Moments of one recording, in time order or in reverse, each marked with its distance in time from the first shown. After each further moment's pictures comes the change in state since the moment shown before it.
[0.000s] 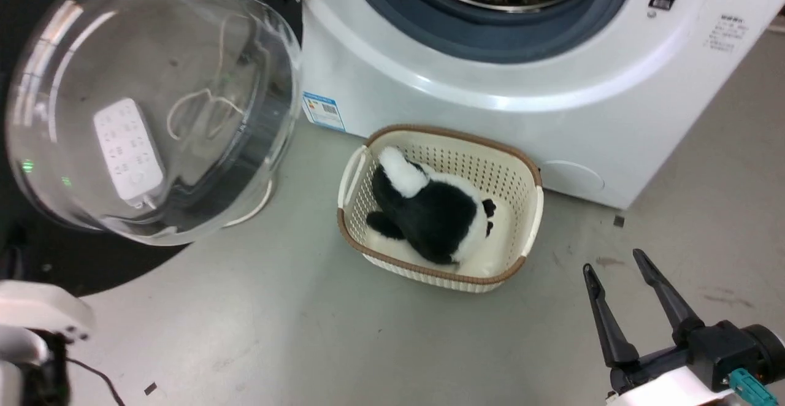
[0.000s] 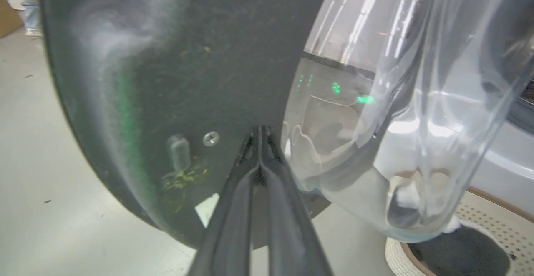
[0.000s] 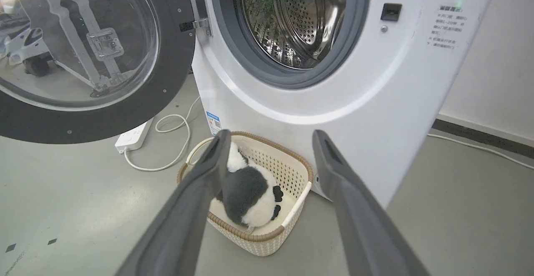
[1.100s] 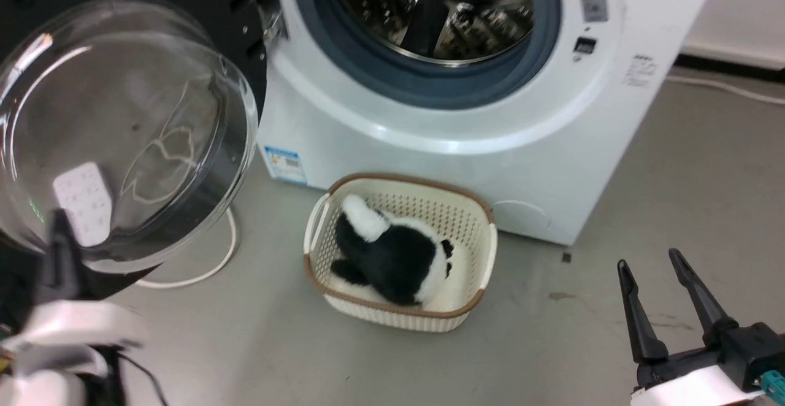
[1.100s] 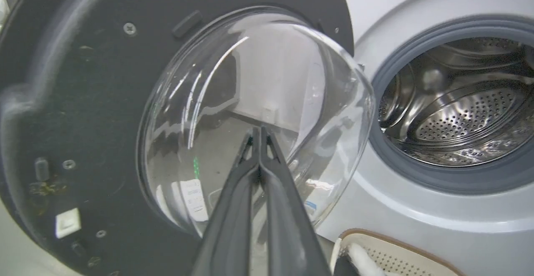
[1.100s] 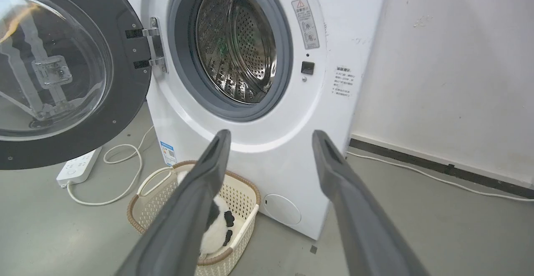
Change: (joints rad) left arm 0.017 -0.065 -0.043 -0.058 0.053 -0.023 -0.185; right arm -0.002 0.002 -0.087 0.014 0.000 0.000 -0.018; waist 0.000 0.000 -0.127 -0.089
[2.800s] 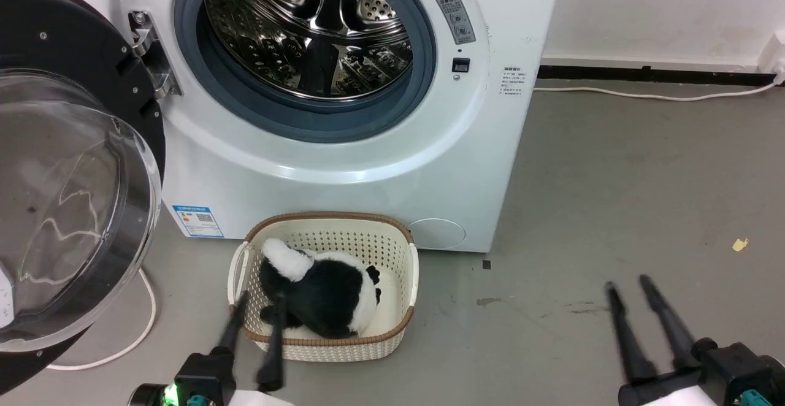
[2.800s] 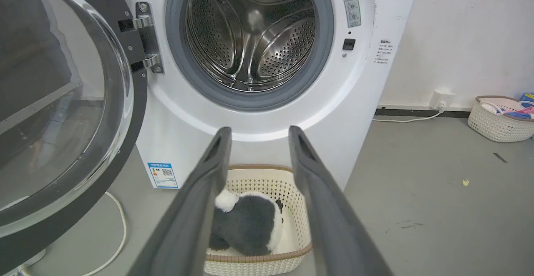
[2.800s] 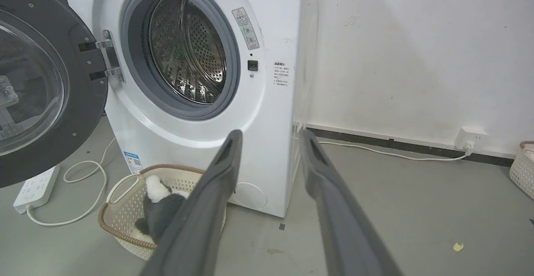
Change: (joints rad) left arm 0.203 -0.177 -0.333 -0.102 0.199 0.032 -0.007; right arm 0.052 0.036 0.023 0.016 0.011 0.000 -0.008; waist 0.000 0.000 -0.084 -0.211
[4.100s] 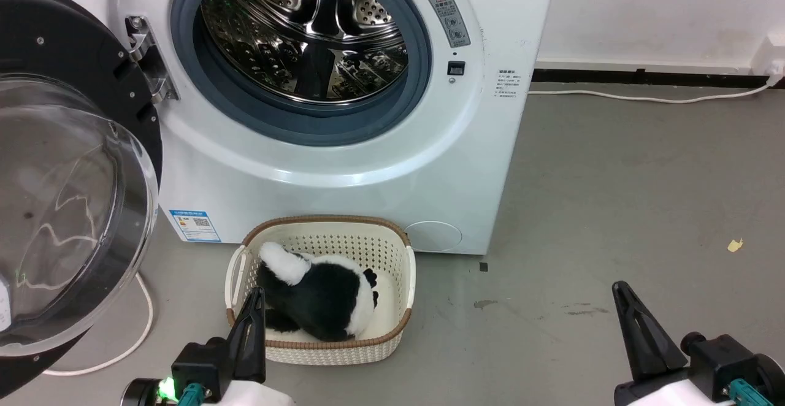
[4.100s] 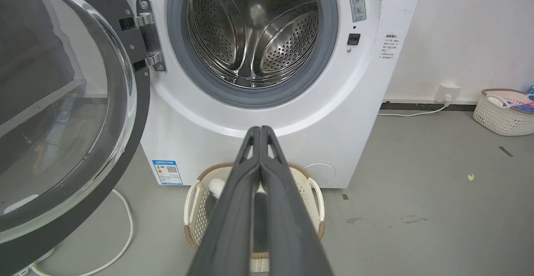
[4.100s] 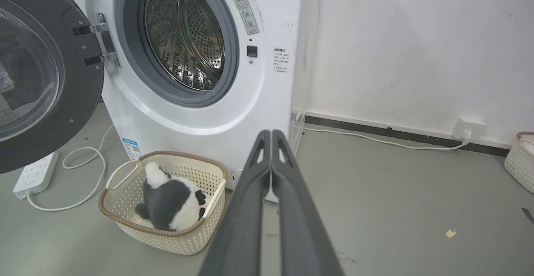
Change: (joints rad) left arm 0.000 -0.035 0.065 -0.013 0.057 -0.043 0.071; right arm -0.006 0.000 0.007 0.000 -0.010 0.000 0.068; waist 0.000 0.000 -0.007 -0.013
